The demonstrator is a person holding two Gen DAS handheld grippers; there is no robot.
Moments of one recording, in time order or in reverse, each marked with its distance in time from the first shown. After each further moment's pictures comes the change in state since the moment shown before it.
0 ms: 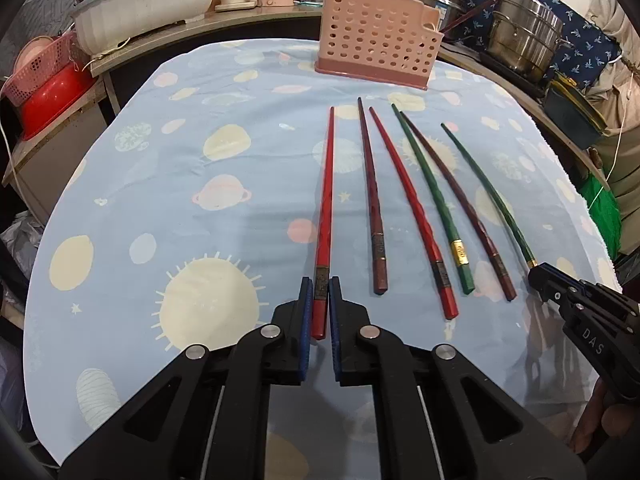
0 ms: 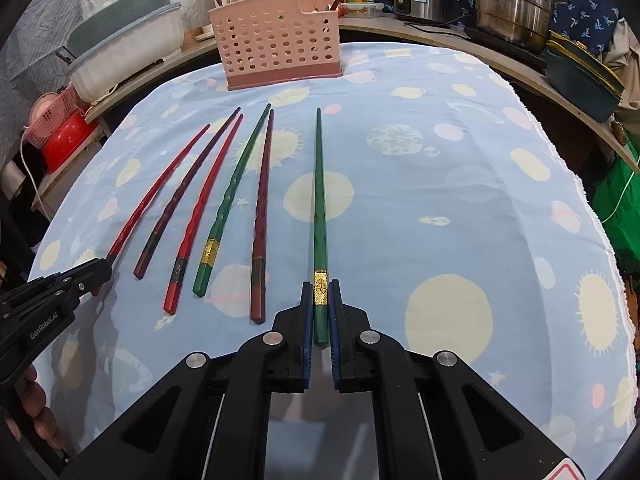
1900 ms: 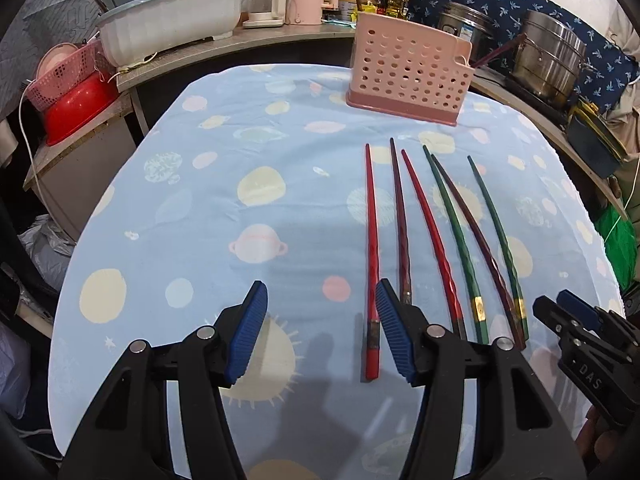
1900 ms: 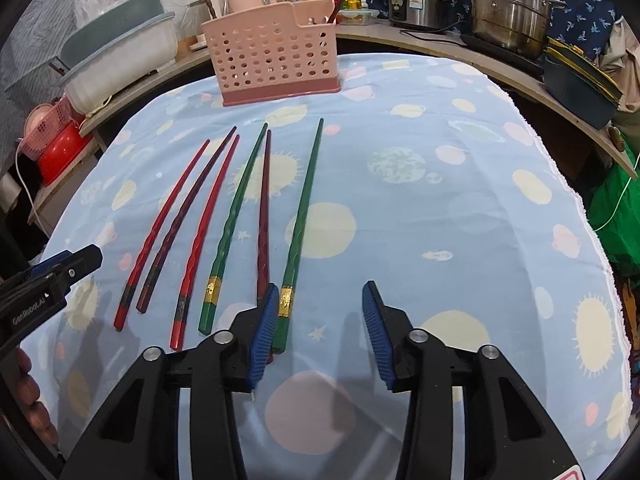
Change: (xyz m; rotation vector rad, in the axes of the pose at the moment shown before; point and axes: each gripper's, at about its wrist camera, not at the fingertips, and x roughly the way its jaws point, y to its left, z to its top) left arm -0.004 0.012 0.026 -0.049 -0.050 0.079; right arm 0.008 0.006 0.021 0.015 -0.016 -0.016
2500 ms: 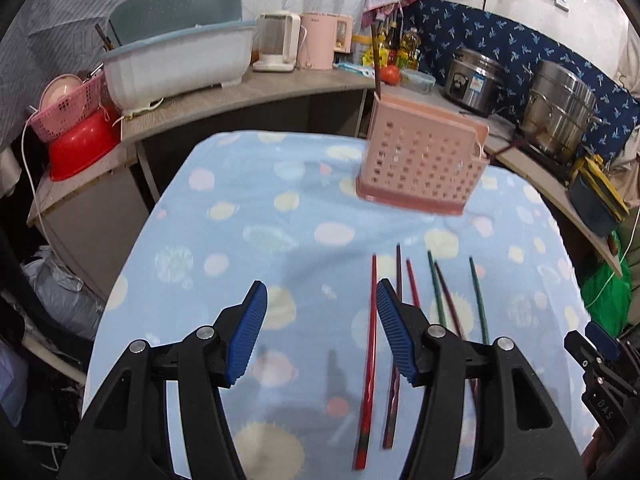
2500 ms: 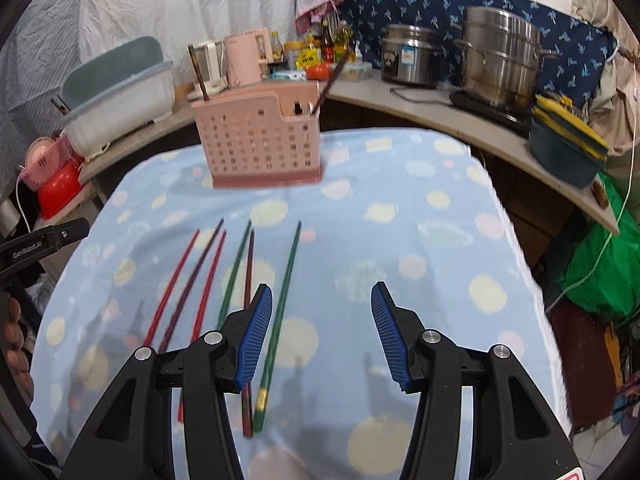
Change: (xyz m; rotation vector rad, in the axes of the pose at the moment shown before) left arm -0.018 0.013 0.090 -0.041 -0.104 0.006; right arm -0.040 -0.020 0.061 -0.018 -0.143 -0.032
